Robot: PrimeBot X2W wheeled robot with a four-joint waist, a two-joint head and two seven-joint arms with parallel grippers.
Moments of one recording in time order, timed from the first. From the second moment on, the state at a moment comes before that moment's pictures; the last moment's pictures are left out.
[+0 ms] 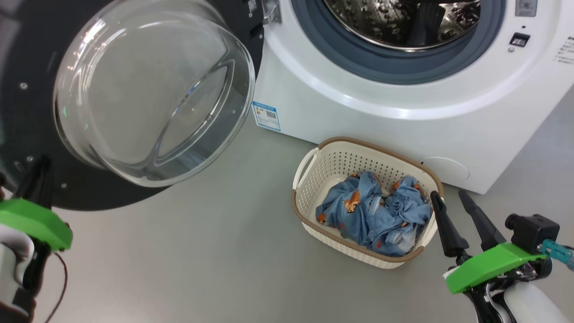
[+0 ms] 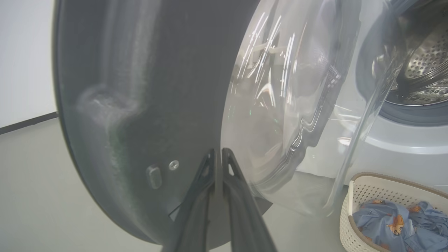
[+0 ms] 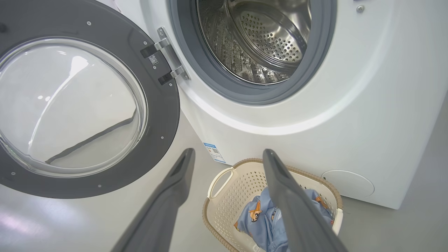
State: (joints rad) left arm -0.70 0.47 -0.34 0.96 -0.59 -0.14 -0.25; right arm -0.20 -0.25 0.25 0.37 0.63 0.12 -0.25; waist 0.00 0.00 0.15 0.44
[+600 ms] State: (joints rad) left arm -0.39 0.44 -0.26 0.53 -0.60 -0.06 -0.26; right arm -0.15 -0.27 0.26 0.35 0.64 0.12 -0.25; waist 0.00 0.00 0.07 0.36
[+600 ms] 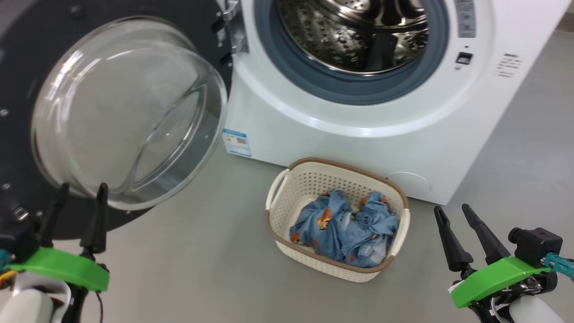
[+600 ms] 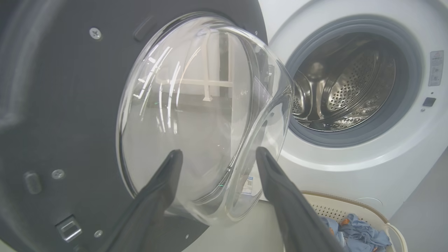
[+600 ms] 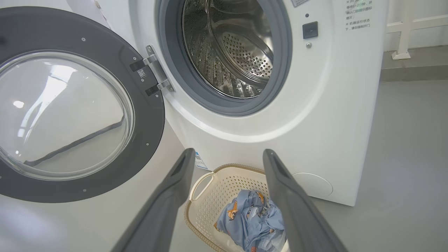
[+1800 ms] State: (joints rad) left arm -0.10 0.38 -0.25 0.22 -0.64 0.04 -0.26; right arm -0.13 -0.33 0.29 0.28 0.62 0.12 -0.25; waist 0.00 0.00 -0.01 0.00
